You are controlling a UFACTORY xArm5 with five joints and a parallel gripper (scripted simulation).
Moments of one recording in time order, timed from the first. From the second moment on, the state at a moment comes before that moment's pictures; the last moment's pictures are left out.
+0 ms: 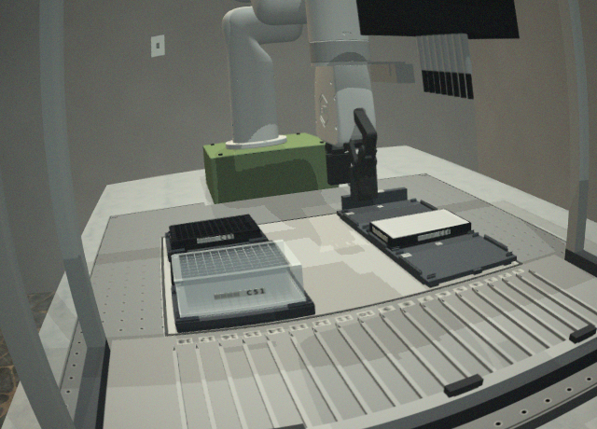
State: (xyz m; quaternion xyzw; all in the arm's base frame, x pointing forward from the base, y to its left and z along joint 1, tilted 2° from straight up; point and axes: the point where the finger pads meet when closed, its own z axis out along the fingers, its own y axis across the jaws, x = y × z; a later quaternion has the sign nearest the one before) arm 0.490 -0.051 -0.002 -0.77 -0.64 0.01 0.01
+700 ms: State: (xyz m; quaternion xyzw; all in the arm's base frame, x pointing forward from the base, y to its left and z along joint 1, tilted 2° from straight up) arm 0.489 -0.050 -0.033 -0.77 -0.64 0.01 0.01
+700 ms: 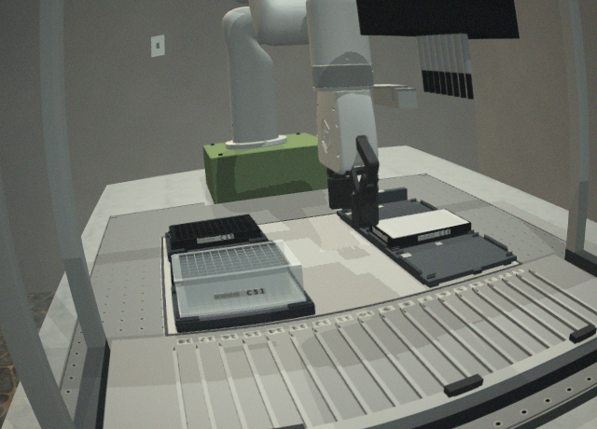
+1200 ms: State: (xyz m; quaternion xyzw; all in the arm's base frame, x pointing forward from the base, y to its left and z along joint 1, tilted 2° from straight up) arm 0.488 -0.050 -0.054 -0.77 -0.64 0.01 0.01
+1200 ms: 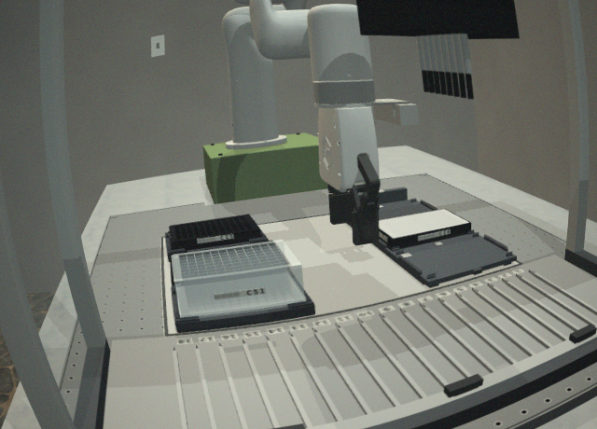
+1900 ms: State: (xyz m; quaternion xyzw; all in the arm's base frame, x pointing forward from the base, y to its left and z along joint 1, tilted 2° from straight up) arm 0.488 -0.050 -0.062 -0.77 -0.64 0.01 0.01
